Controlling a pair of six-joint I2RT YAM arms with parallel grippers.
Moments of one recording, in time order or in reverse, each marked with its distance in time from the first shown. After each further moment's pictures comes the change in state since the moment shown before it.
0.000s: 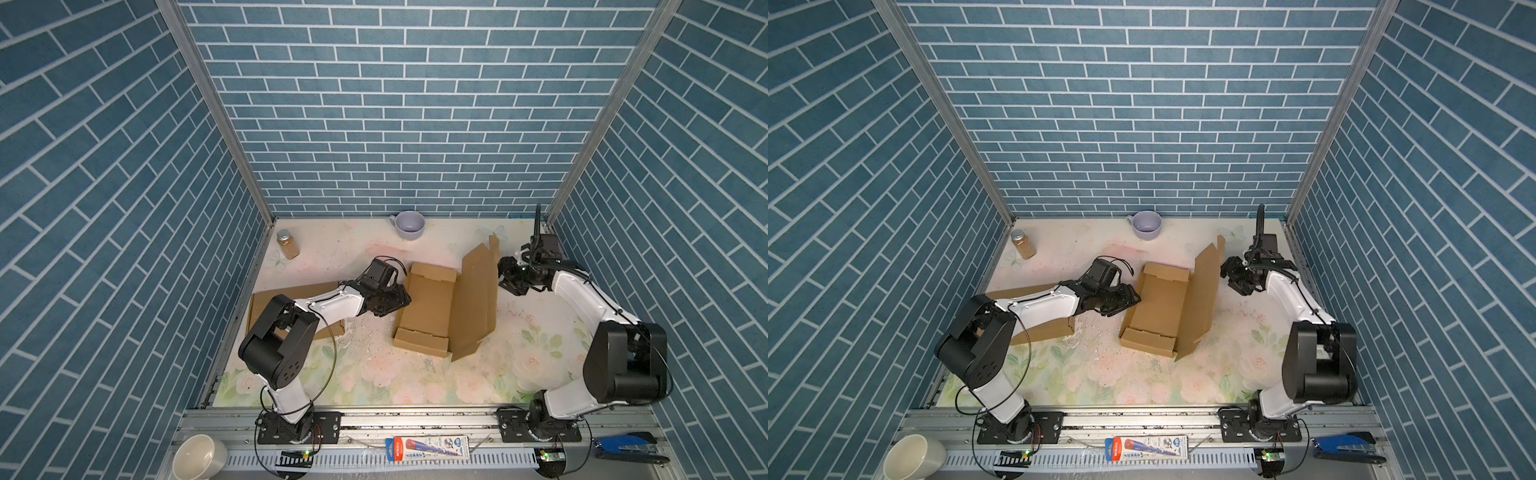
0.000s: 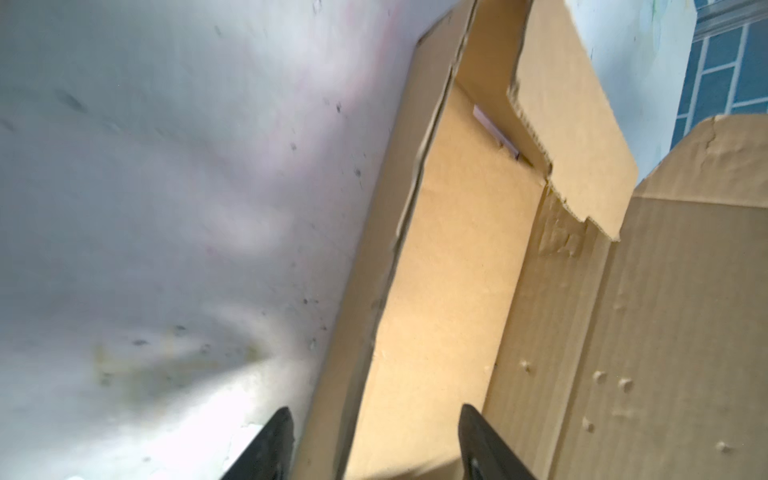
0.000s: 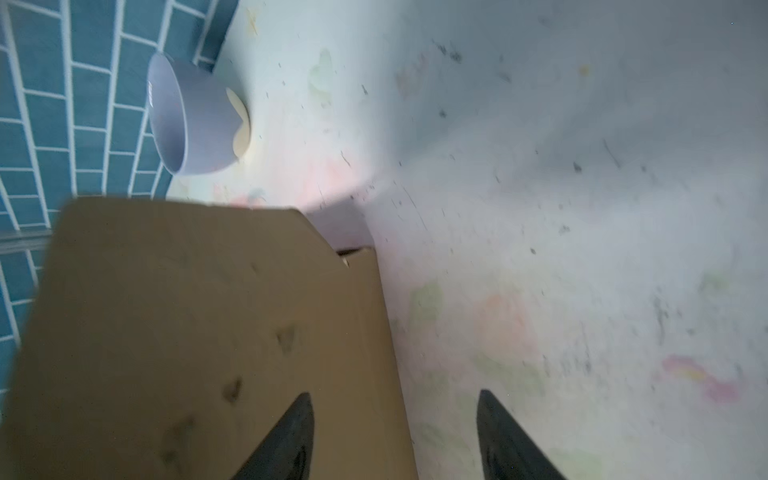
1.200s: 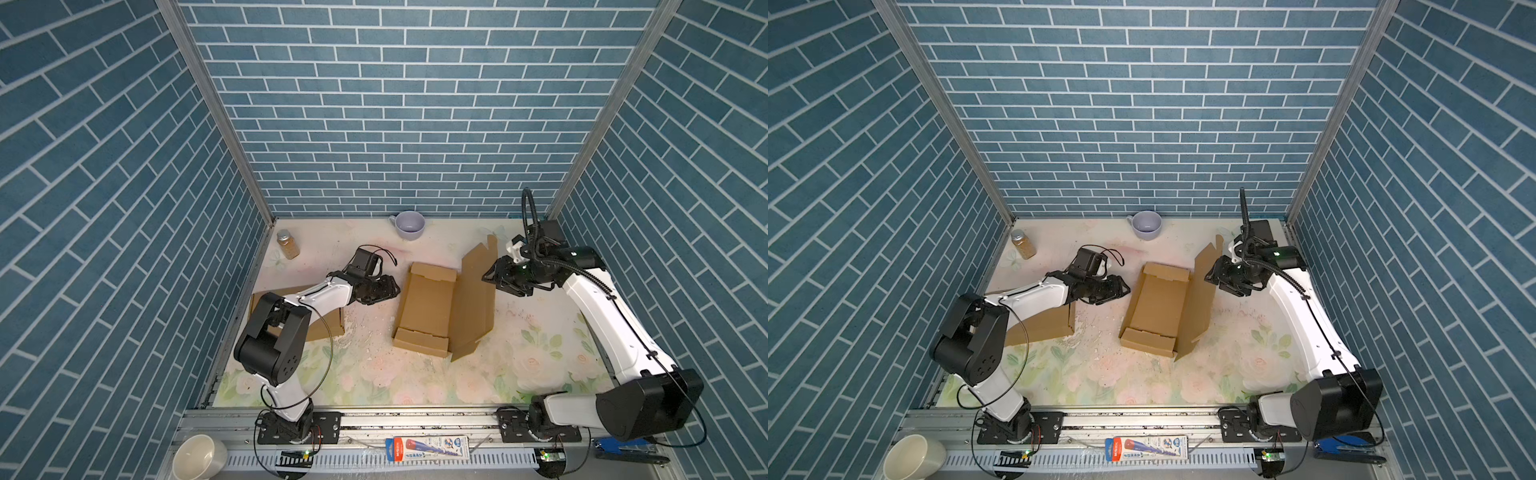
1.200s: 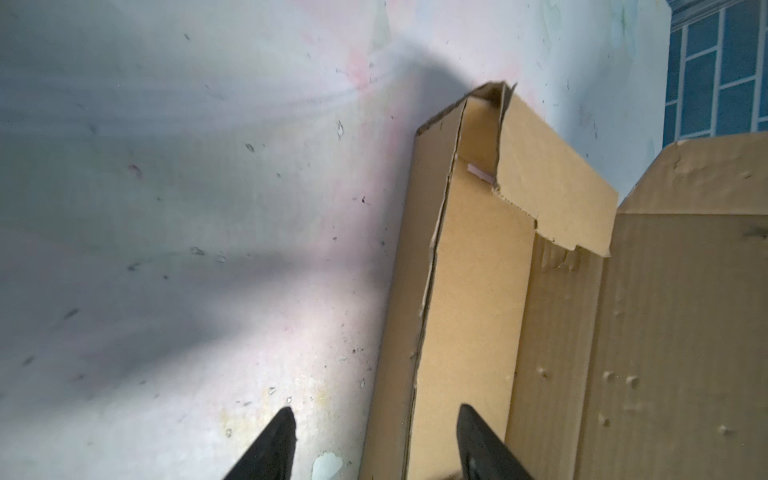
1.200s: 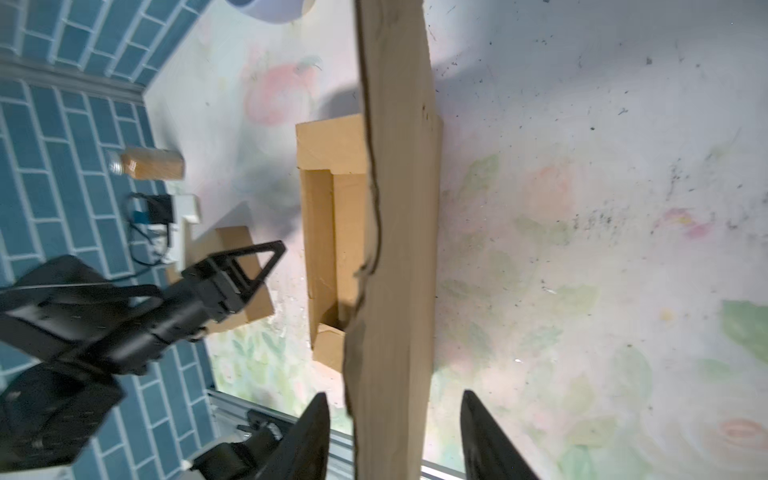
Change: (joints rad) left arm 0.130 -0.020 0.029 -0.035 0.066 0.221; right arm 0.203 -0.097 0.348 -0.528 0.101 -0.134
